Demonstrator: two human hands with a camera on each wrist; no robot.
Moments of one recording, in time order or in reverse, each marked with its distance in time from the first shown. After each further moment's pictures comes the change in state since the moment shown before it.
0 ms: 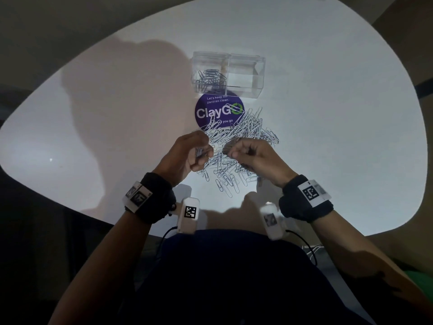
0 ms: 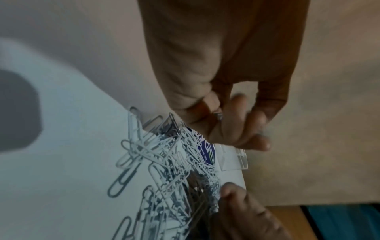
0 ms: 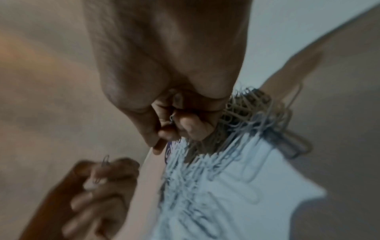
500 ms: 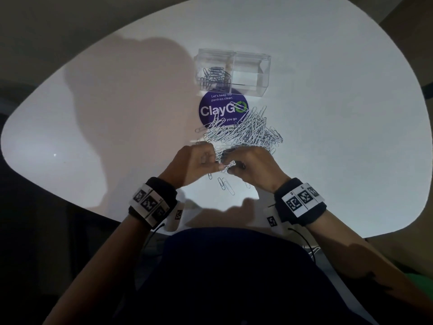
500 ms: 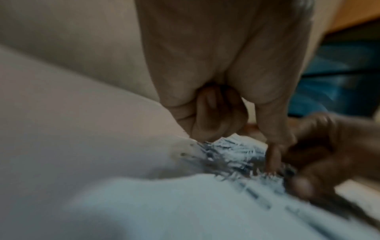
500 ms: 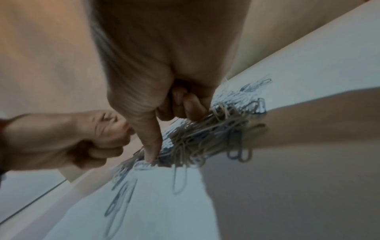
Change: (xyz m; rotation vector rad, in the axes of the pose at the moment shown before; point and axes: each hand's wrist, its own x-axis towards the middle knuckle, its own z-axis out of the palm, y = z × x) left_hand -0.007 -0.024 -0.010 0.928 0.008 0.364; right_hand 0.008 0.019 0.016 -0.839 -0.048 -0.294
